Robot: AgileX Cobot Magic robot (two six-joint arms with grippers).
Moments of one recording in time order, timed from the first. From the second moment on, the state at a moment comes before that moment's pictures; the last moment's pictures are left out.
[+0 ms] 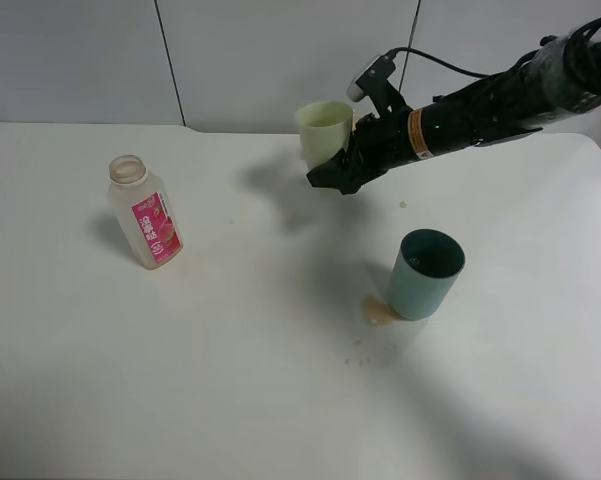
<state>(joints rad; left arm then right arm) -0.05 0.00 -0.51 0.07 1.05 -0.10 0.26 2.10 -1.22 -1.61 -0.69 1.03</state>
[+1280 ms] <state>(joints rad) -0.05 0.00 -0.51 0.07 1.05 -0.10 0.26 2.26 -1.23 -1.52 -0.92 0.63</state>
